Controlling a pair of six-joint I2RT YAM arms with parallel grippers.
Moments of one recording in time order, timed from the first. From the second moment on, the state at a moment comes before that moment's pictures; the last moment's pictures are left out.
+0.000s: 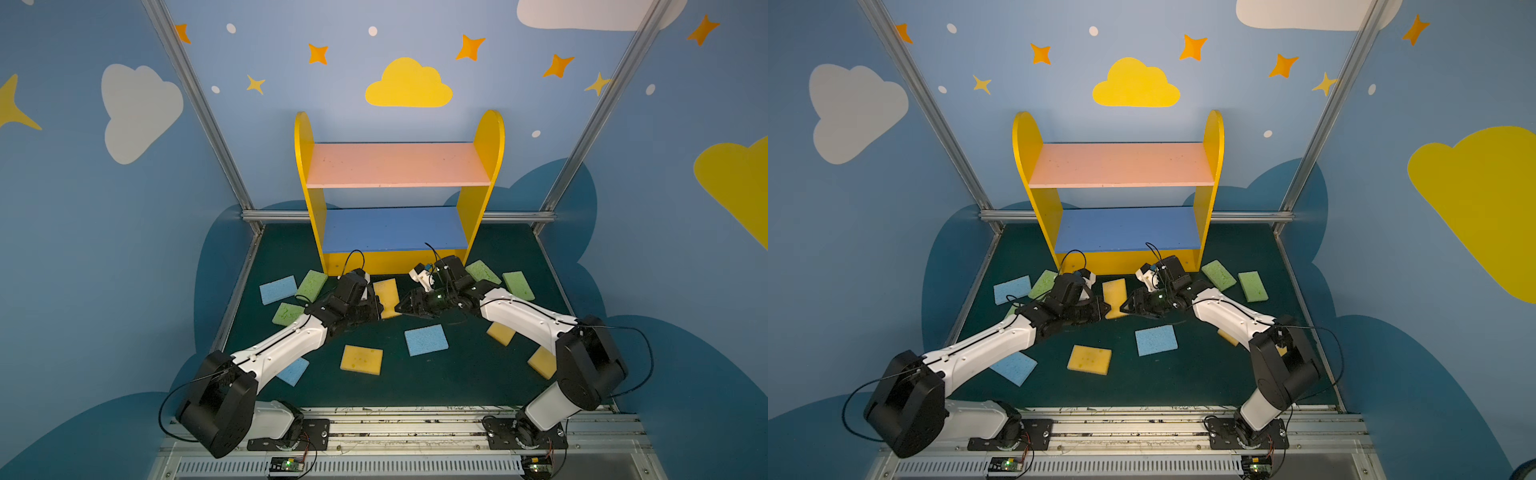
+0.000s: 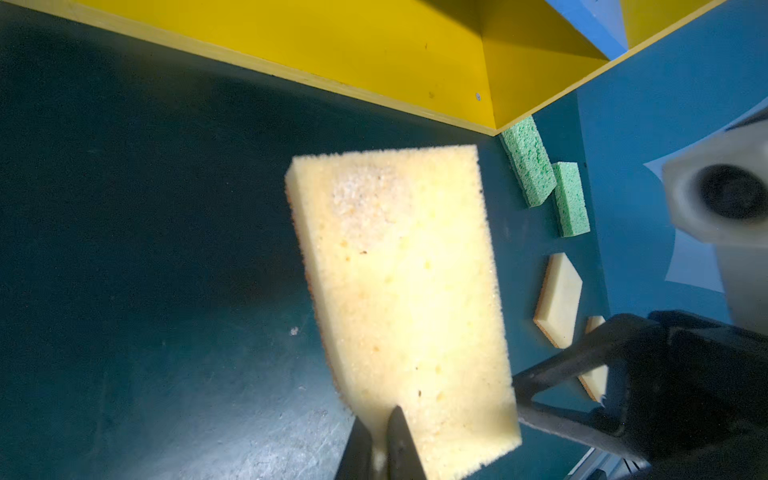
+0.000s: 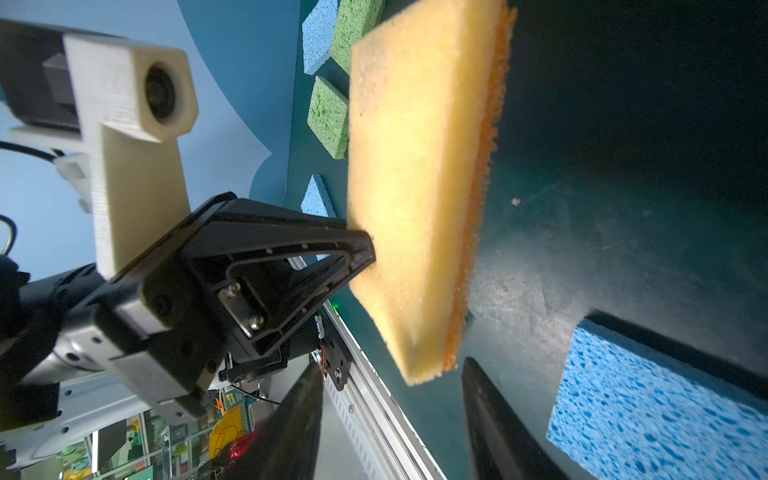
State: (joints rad) left arm -0.56 1.33 0.82 -0.24 0.18 -0.70; right arm 0.65 1.61 1.10 -0.31 -0.70 0.65
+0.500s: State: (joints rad) left arm -0.57 1.27 0.82 -0.25 0.19 -0.71; right arm 0.65 1.62 1.10 -0.30 -0.71 0.69
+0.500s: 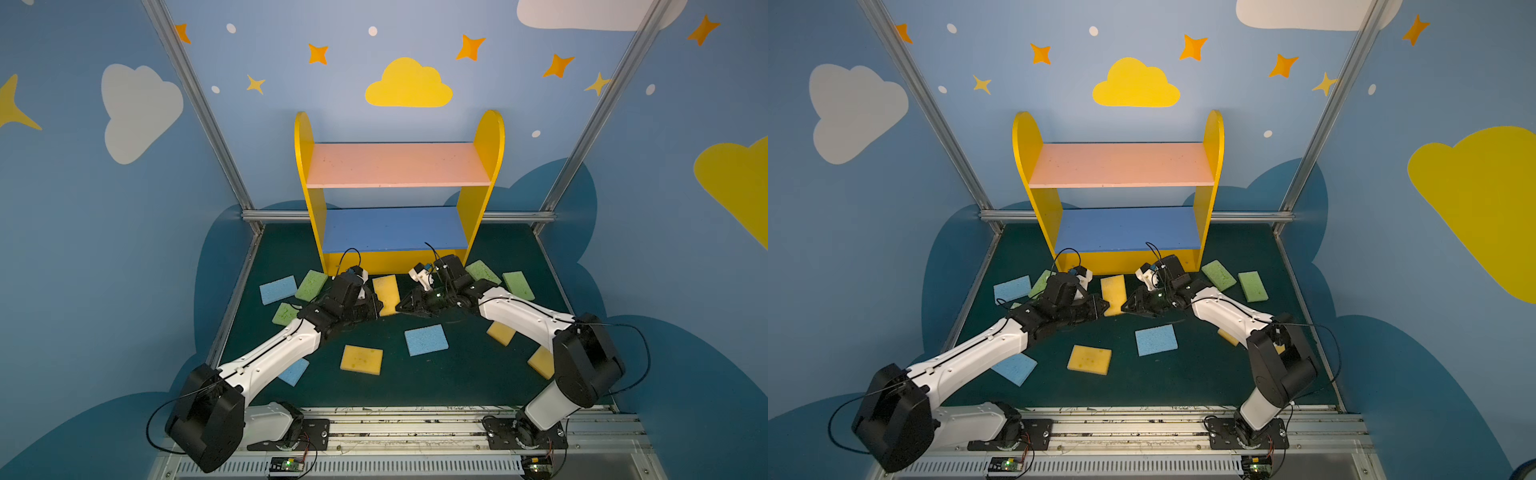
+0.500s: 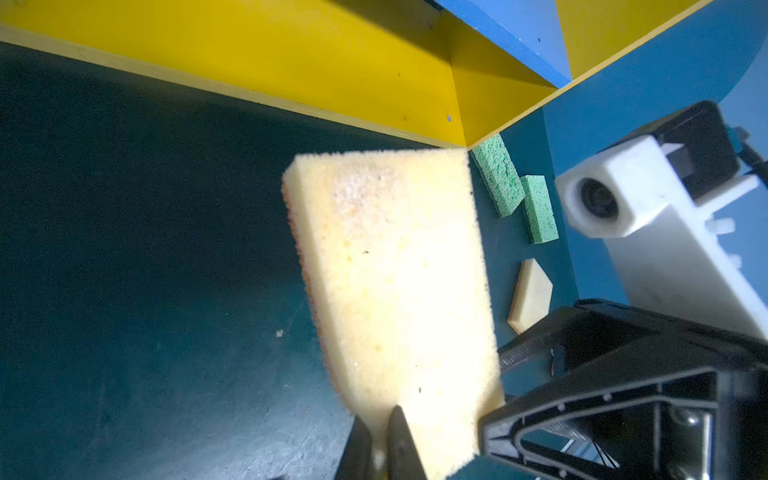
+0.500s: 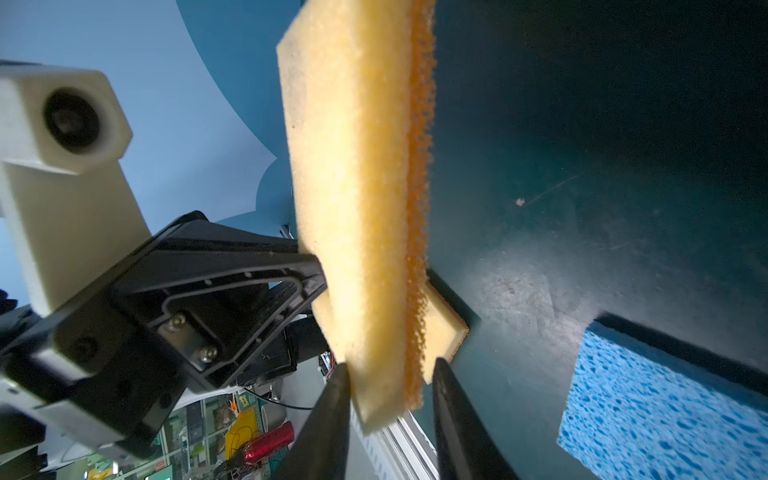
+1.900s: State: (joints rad) left arm -0.48 0.82 0.66 -0.39 -0.02 -0.68; right arm 0.66 1.70 1.91 -0.42 -0.62 0.62
